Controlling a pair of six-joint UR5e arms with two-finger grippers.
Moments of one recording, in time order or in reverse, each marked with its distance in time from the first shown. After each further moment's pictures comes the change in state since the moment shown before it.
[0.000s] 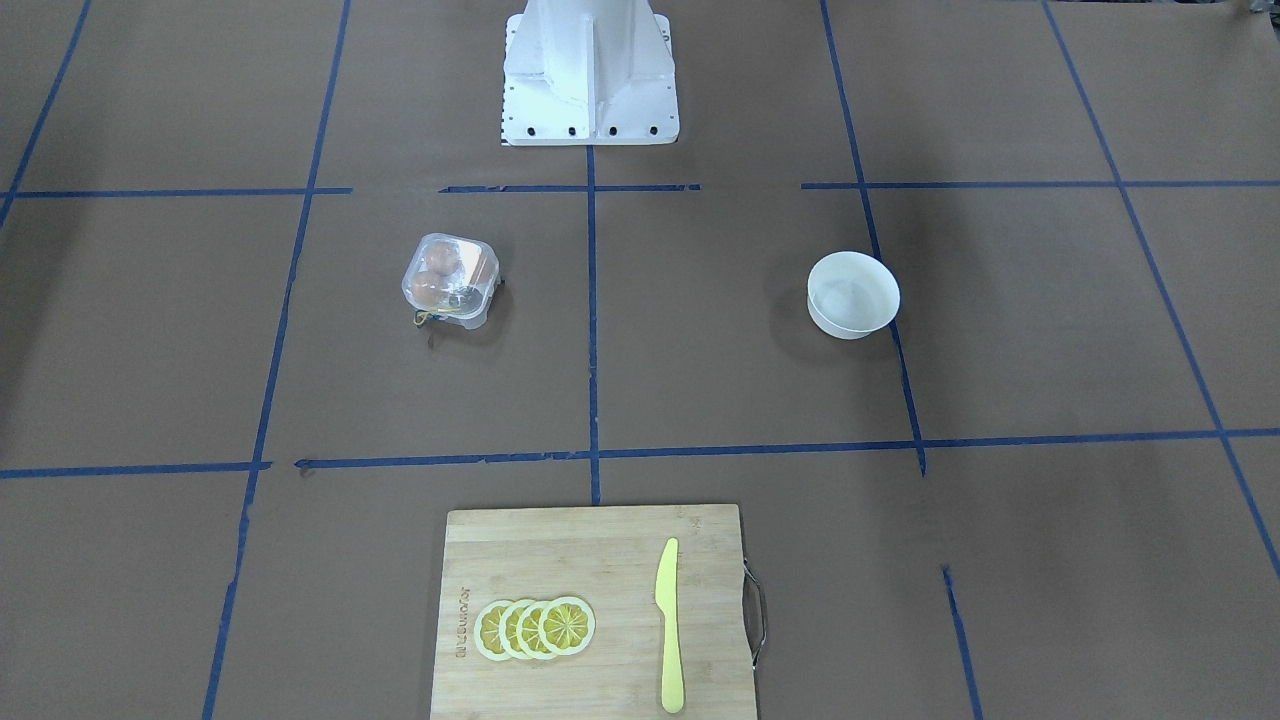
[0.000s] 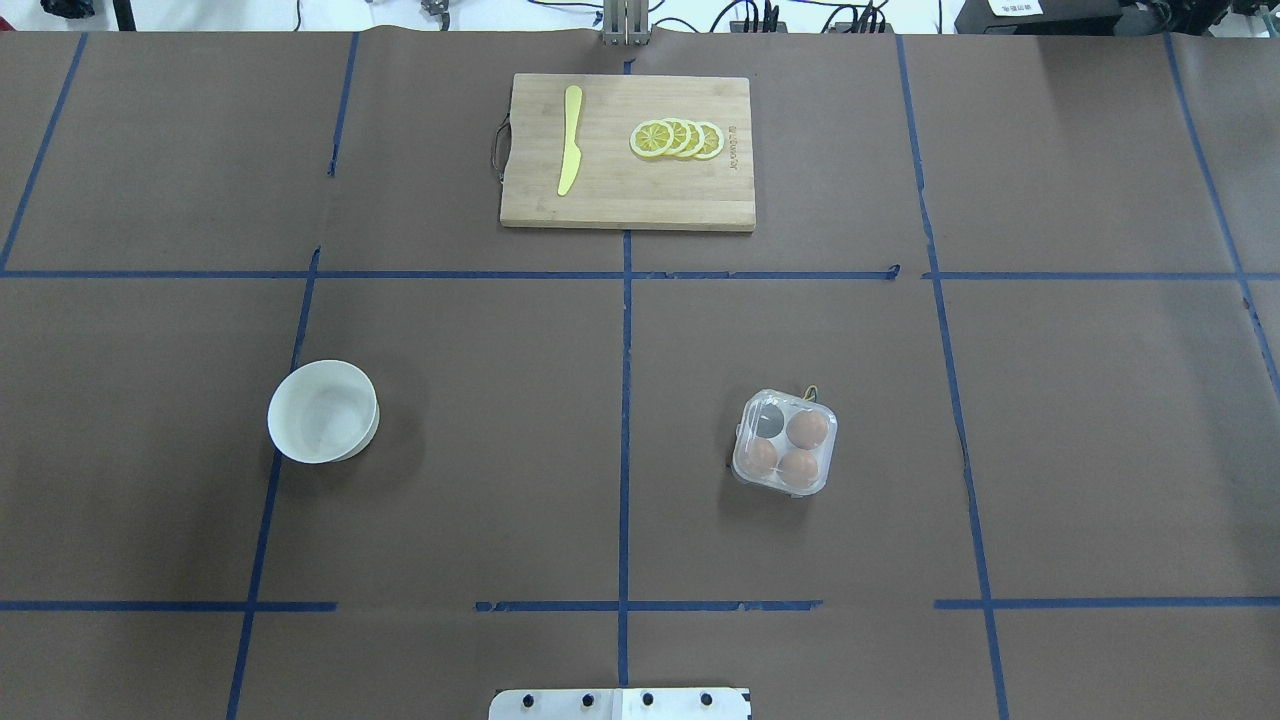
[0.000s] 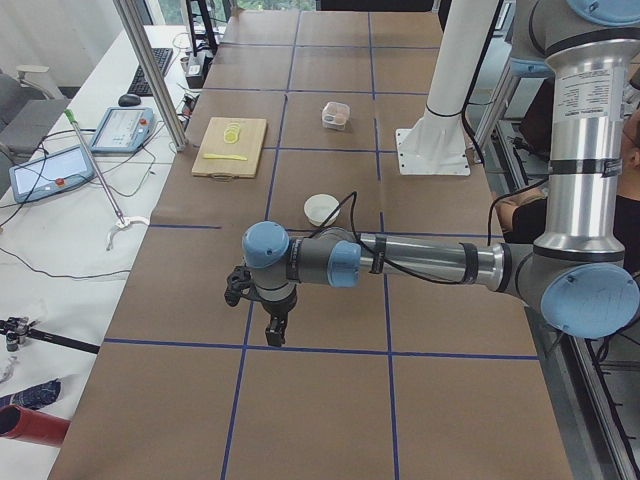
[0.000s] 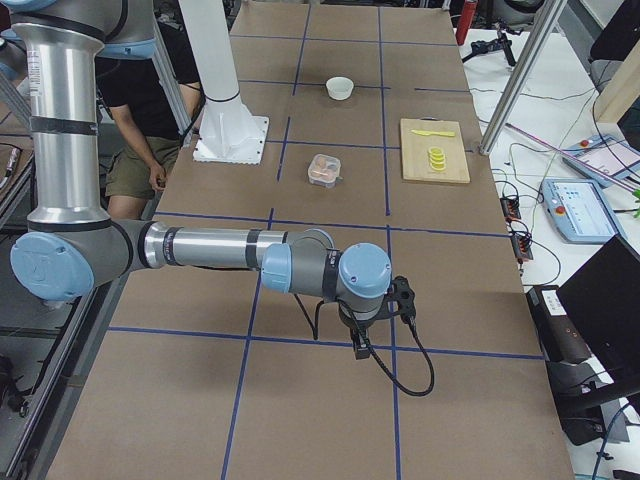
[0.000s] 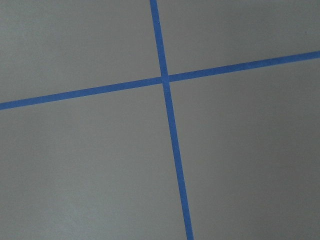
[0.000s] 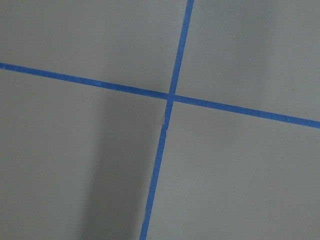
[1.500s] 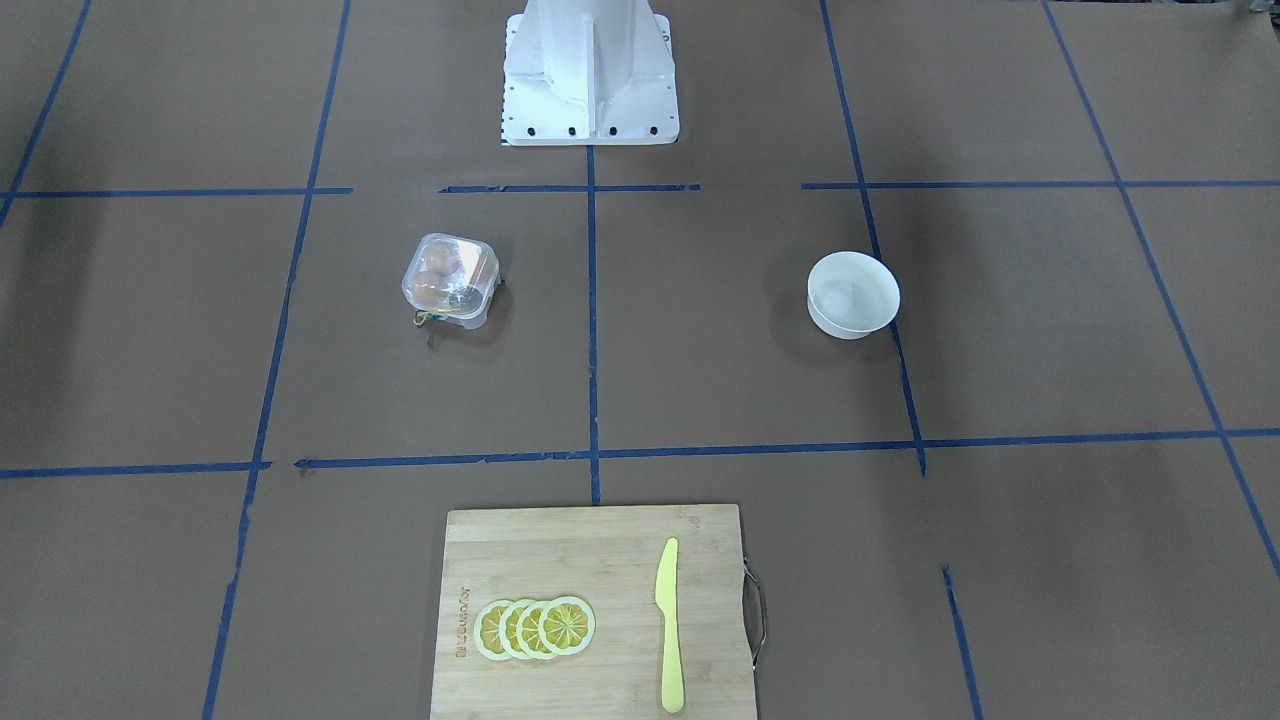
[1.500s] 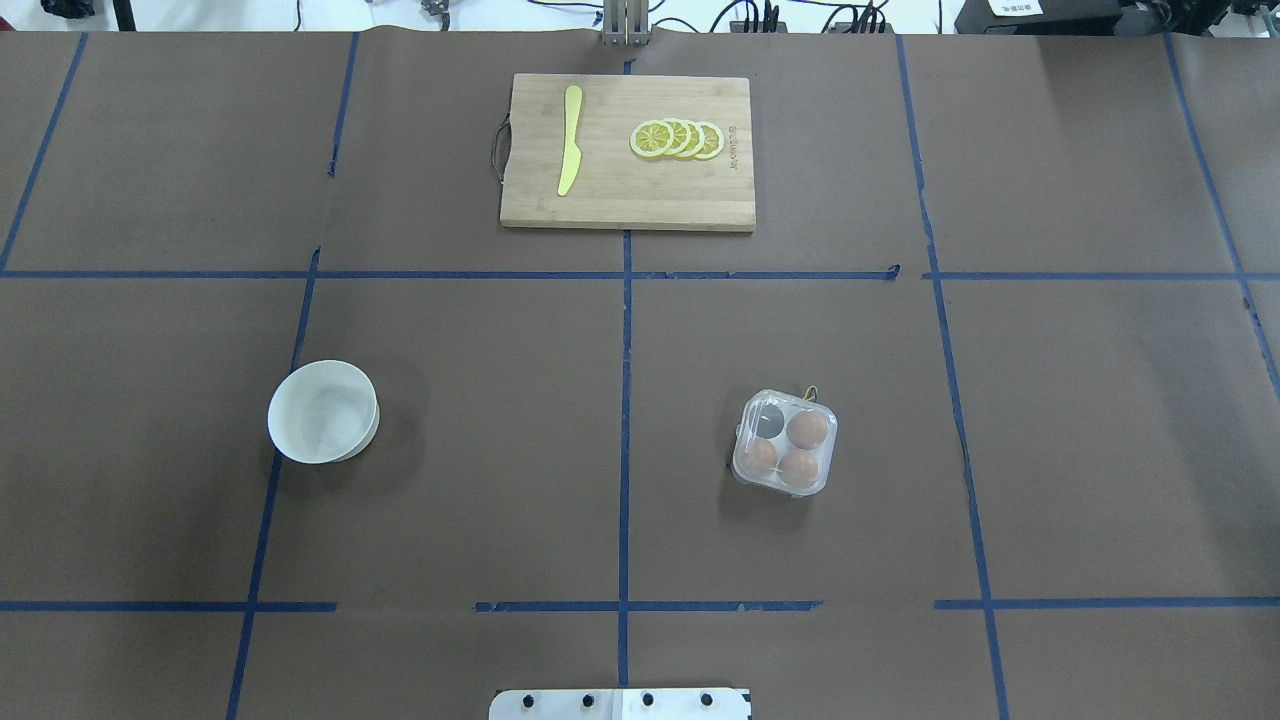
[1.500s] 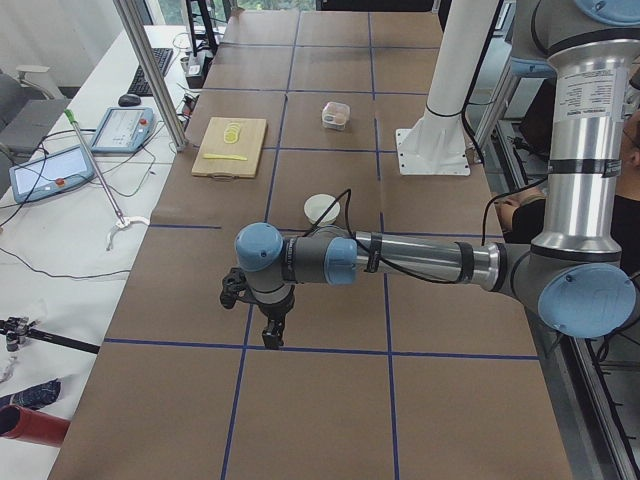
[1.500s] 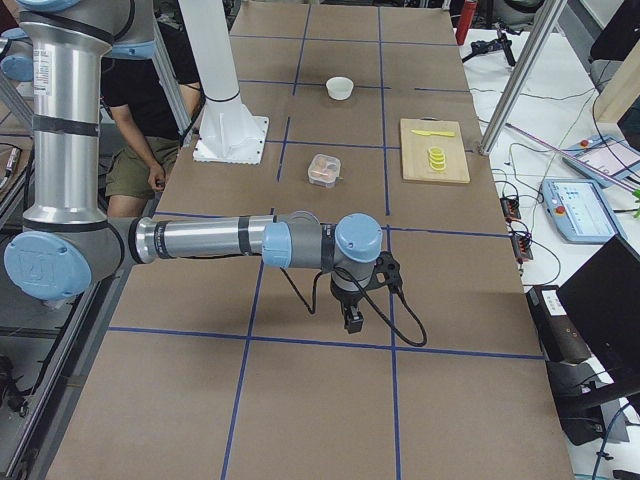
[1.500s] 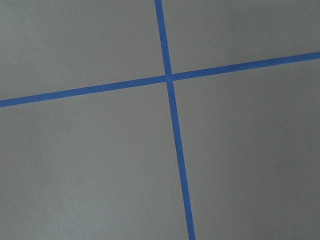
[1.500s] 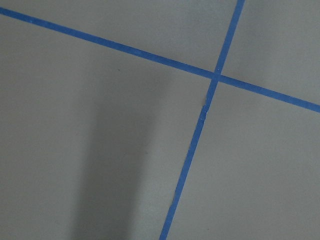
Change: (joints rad) left arm -0.015 -0.003 0.016 0.001 -0.016 -0.017; right arm -0.137 -0.052 0.117 -0.009 -0.053 0.021
